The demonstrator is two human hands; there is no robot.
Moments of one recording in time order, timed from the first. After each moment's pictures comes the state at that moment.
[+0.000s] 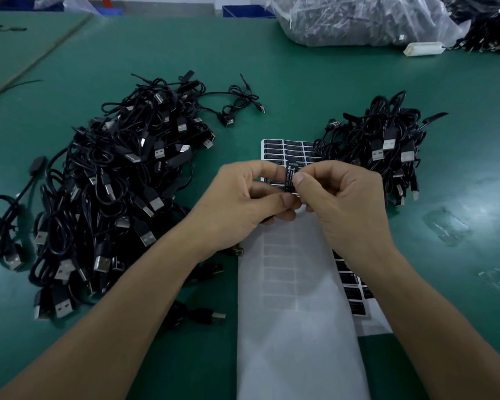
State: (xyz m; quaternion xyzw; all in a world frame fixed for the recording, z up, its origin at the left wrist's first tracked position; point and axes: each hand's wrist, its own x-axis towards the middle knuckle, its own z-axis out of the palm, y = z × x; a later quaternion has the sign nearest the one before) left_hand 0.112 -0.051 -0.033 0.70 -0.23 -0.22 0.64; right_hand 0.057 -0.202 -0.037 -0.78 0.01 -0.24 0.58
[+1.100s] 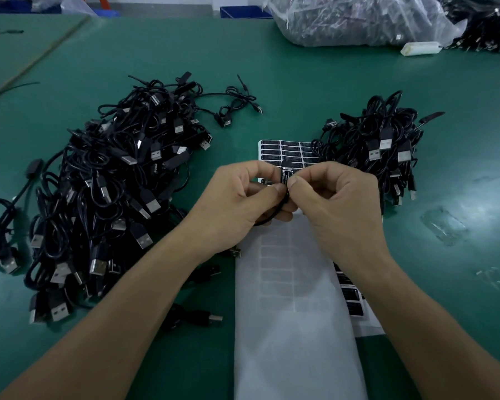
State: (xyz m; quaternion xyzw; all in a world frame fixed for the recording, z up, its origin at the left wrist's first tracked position) left_hand 0.112 -0.051 -0.036 0.68 -0.23 -0.21 0.67; right_hand 0.052 -0.192 -0.032 -0.77 0.03 -0.24 0.60
